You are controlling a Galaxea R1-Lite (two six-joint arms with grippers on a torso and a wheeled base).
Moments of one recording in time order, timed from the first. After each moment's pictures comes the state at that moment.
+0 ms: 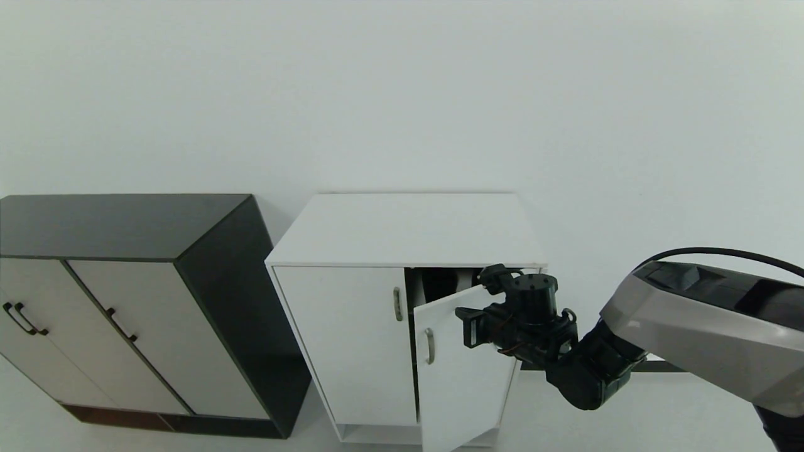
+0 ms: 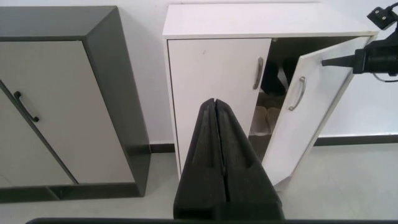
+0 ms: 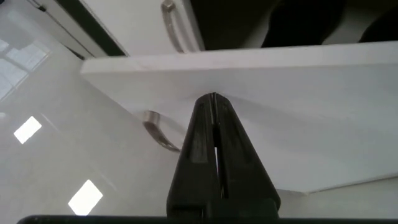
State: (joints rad) left arm 0.00 0.00 0.00 0.00 -0.04 0.00; right arm 0.58 2.36 -1.05 -1.03 0.09 0.19
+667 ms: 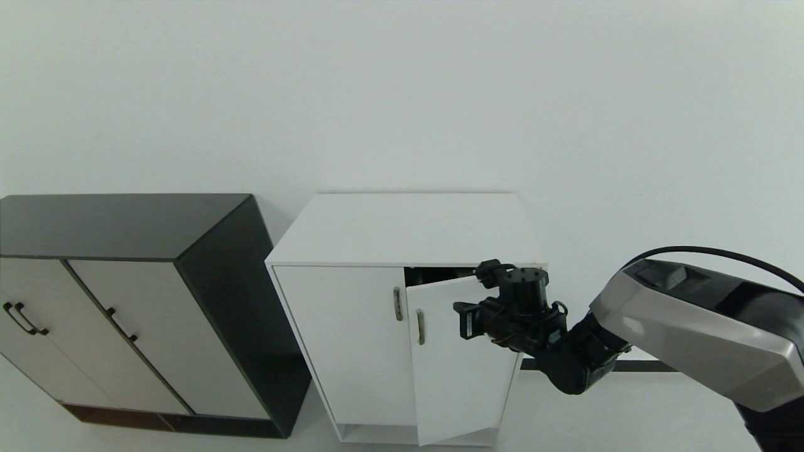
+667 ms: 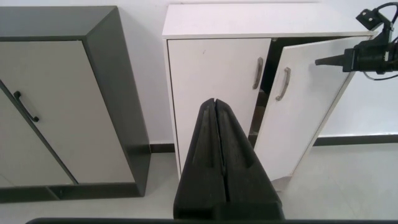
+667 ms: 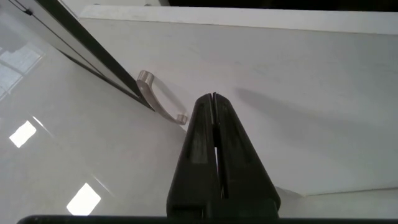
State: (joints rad) left arm 0.00 0.00 0.00 0.00 -0.04 0.00; right arm 0.56 2.41 -1.17 -0.95 0.09 0.19
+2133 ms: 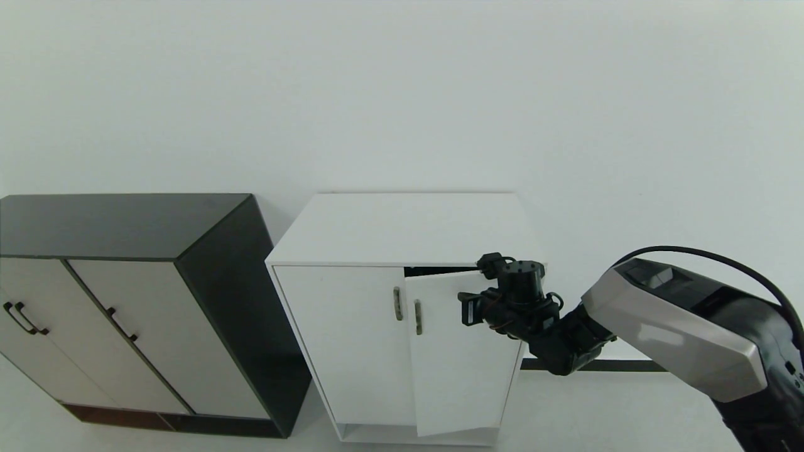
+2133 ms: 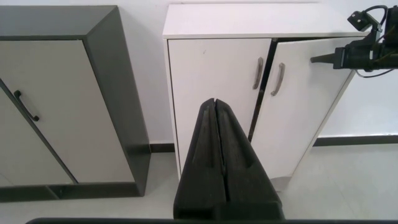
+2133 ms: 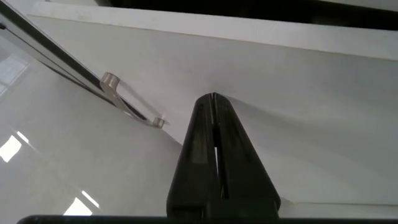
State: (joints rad) left arm 0.00 0.00 0.00 0.00 -0.03 0.00; right arm 0.52 2.49 -1.34 -0.87 0.08 0.19
